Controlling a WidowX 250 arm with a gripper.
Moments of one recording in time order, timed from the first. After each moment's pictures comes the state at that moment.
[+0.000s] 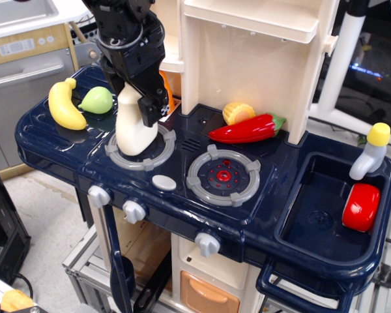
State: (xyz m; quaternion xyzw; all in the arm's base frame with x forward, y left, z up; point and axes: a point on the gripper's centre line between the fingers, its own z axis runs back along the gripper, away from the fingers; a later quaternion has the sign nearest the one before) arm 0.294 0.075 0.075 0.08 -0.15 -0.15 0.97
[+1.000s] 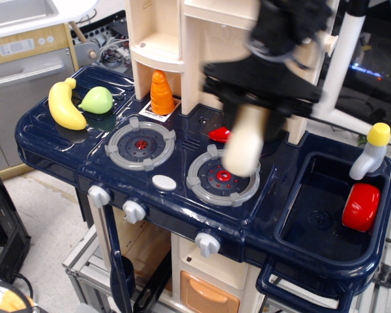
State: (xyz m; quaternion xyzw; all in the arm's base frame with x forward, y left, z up) arm 0.294 -0.075 0.100 0.07 -0.15 0.15 0.97
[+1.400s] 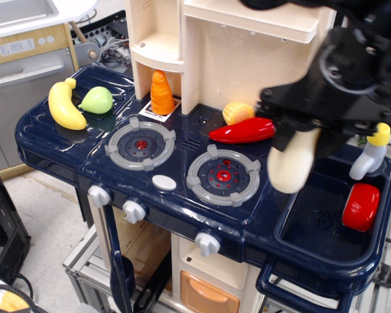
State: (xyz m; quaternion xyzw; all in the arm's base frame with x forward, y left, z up) arm 0.298 -0.114 0.098 0.08 -0.18 0.21 0.96
